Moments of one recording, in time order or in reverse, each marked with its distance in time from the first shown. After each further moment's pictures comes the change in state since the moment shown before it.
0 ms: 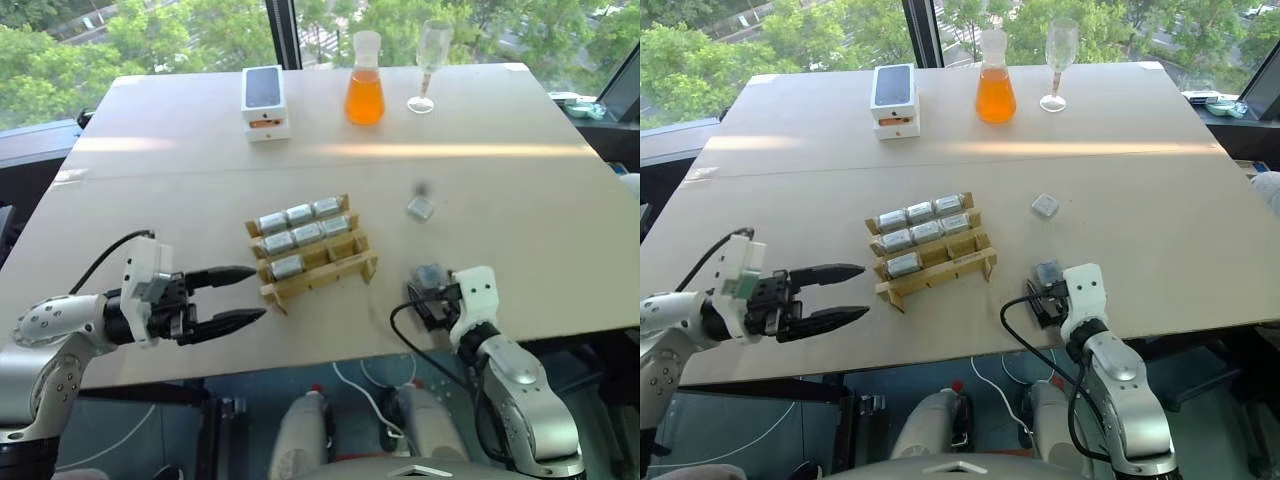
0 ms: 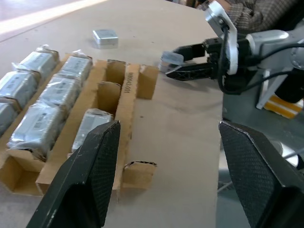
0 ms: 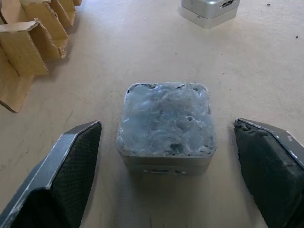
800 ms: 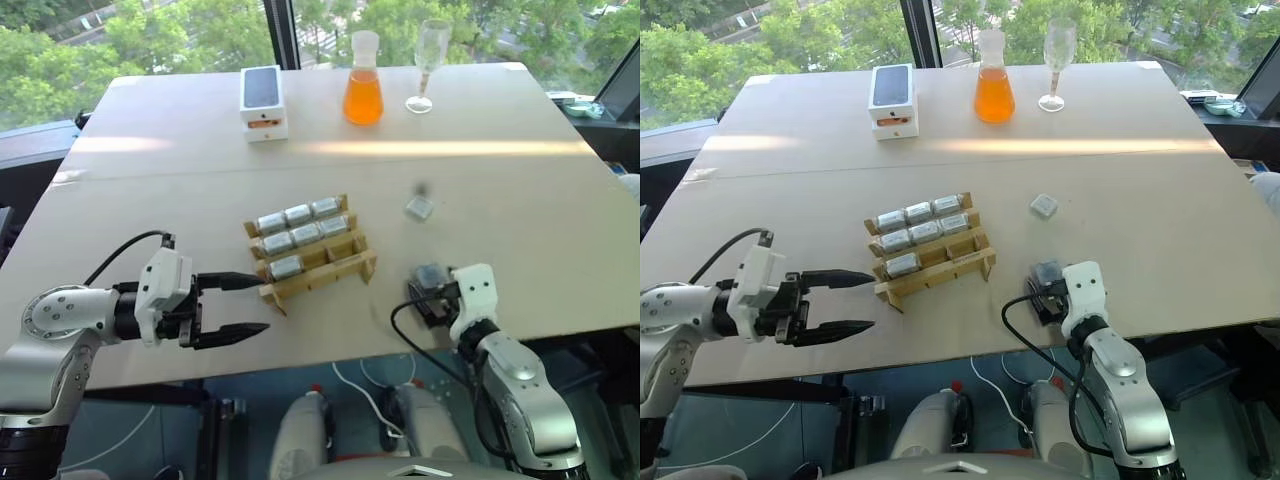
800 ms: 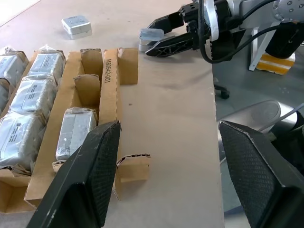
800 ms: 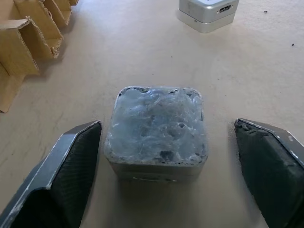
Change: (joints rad) left arm -0.032 0.021 -0.078 0.046 0.144 -0.146 -0.094; right arm -0.026 -0.032 0.010 0.040 0.004 -0.039 0.002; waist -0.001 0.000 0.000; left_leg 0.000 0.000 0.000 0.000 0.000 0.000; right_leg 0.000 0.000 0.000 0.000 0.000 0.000
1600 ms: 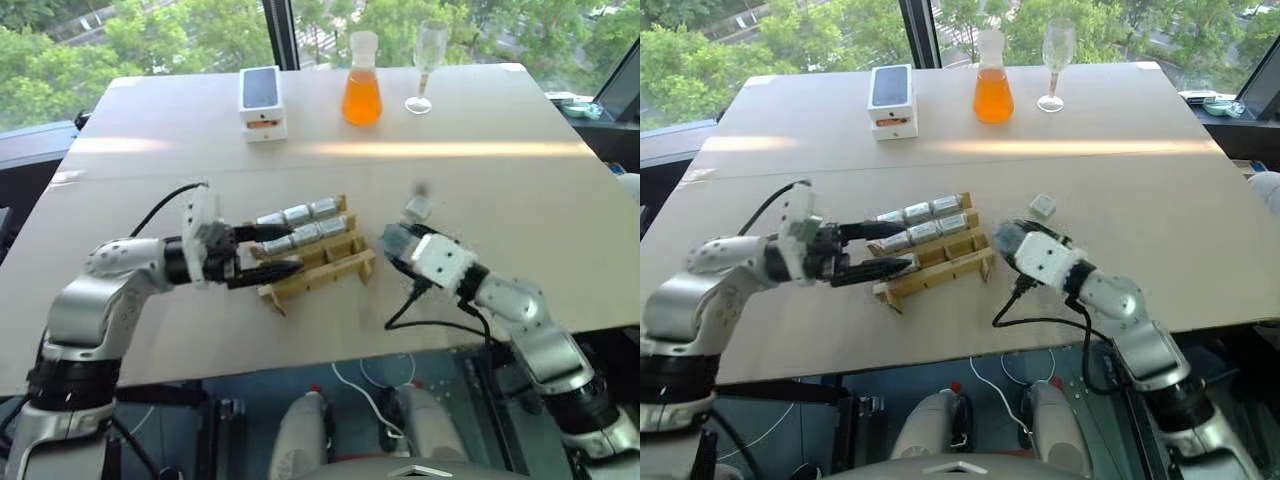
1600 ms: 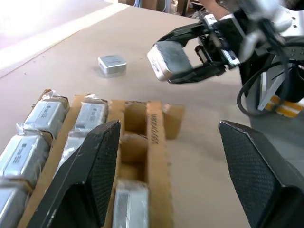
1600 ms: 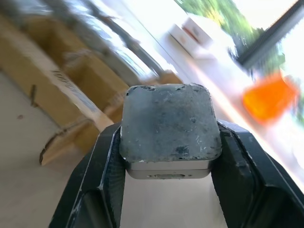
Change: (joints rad) left arm -0.483 -0.124 -0.228 0.161 -0.014 0.319 0.234; right arm -0.513 -0.375 0.229 0.282 -0.242 -0.551 0.349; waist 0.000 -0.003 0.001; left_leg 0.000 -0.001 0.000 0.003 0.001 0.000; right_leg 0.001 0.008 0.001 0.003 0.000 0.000
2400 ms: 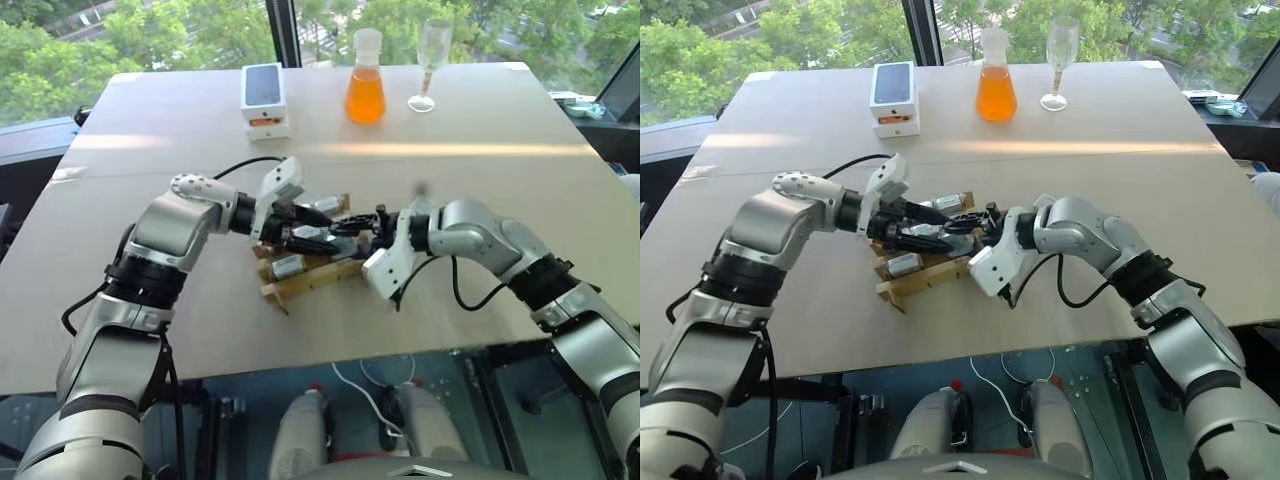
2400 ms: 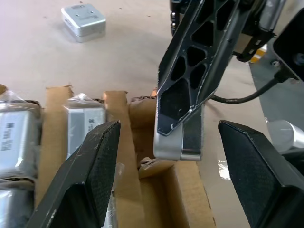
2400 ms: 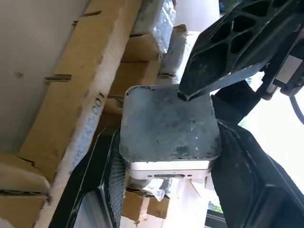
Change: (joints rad) left arm -0.413 -0.062 -0.350 0.333 0.235 0.060 -0.250; right arm -0.525 0.022 0.221 0.556 -0.359 -0.700 0.067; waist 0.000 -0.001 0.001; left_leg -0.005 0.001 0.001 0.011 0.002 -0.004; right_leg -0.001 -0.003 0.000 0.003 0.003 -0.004
